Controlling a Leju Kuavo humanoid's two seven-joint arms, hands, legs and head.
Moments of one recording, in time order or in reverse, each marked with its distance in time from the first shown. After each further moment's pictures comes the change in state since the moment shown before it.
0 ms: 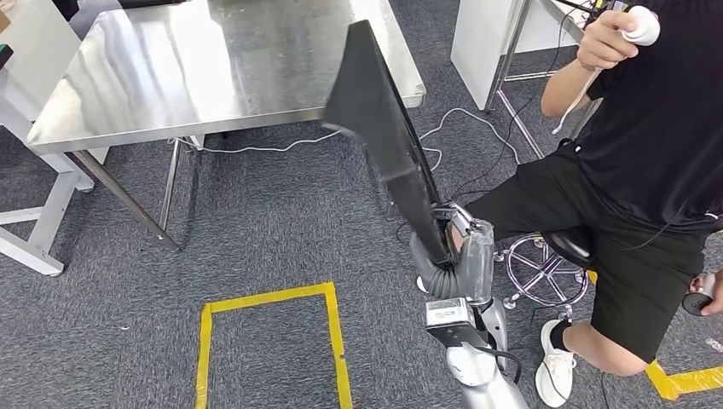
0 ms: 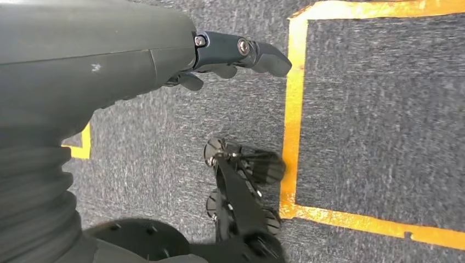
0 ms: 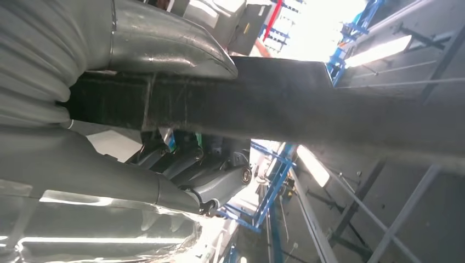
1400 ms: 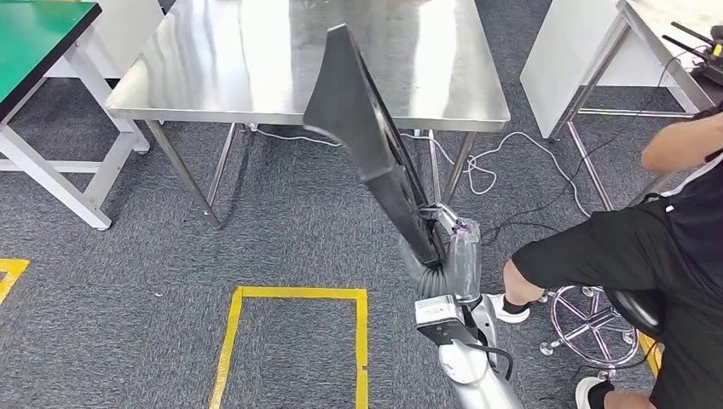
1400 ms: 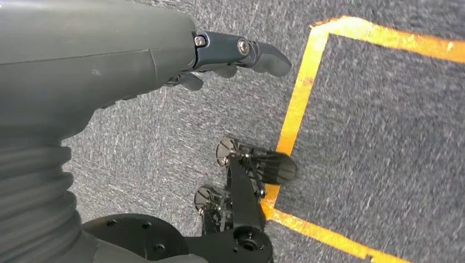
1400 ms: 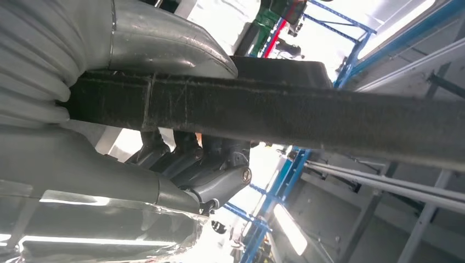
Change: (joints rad) left arm 0.001 -0.006 0.017 0.001 0.011 -0.008 -0.013; right arm -0.011 0.011 0.011 0.018 0.000 0.018 -0.001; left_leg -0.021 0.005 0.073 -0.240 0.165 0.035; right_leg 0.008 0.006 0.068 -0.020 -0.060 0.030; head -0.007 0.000
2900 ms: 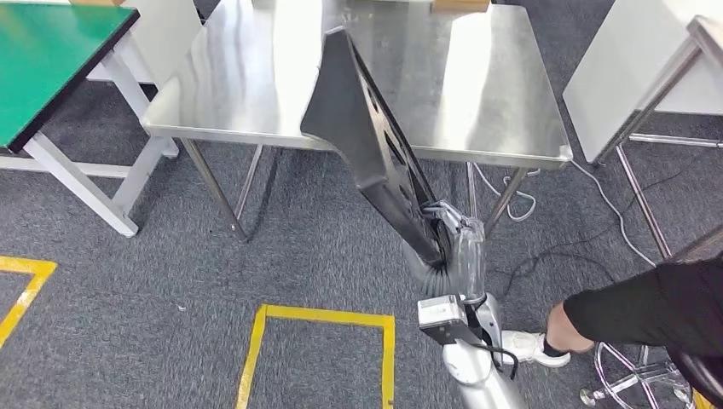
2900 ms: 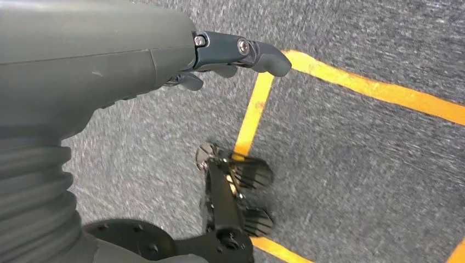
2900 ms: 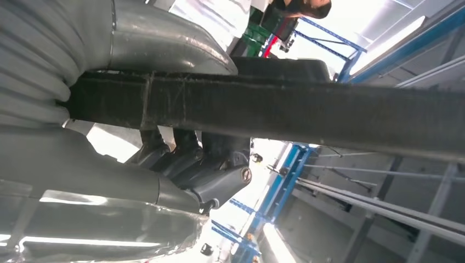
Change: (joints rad) left arm 0.001 -0.008 0.002 0.002 -0.001 0.006 -0.037; right arm -0.006 -0.015 0.007 -0.004 0.009 0.000 0.008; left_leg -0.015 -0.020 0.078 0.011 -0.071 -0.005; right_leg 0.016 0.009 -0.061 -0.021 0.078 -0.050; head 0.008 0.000
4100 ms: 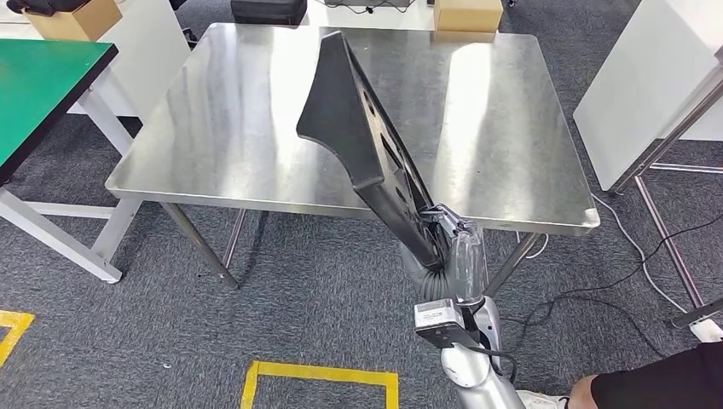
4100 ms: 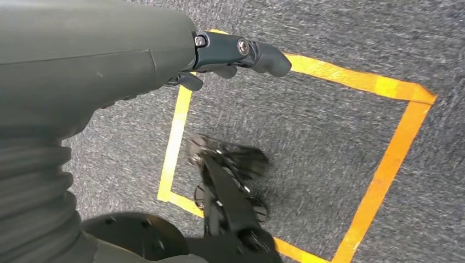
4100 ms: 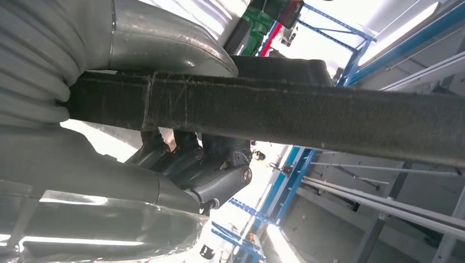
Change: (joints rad) left arm -0.001 -0.002 0.000 0.000 -0.009 0.000 -0.002; right arm 0.005 -0.006 0.015 0.003 0.005 -0.018 0.010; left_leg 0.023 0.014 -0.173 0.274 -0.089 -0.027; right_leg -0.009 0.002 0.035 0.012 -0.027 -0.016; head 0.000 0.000
